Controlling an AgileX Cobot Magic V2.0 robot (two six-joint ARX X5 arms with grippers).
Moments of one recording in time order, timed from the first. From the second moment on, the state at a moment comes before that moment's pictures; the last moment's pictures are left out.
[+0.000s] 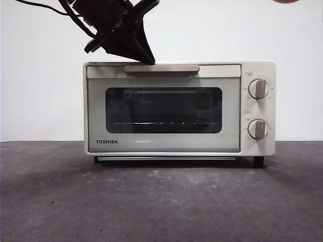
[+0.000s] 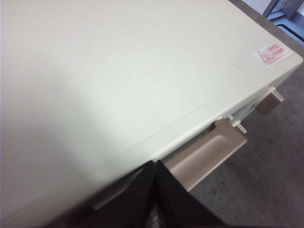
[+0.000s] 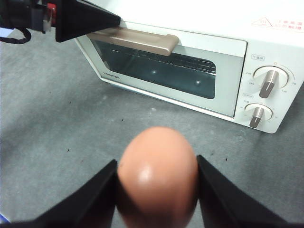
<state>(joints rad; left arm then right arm) -0.54 1.57 1.27 -0.20 0.23 -0.10 0.67 0.79 0.97 -0.73 0.03 0.31</state>
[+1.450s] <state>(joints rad) -0.76 1.55 1.28 -0.58 0.22 -0.11 0.67 0.79 0.97 -0.70 0.05 0.29</state>
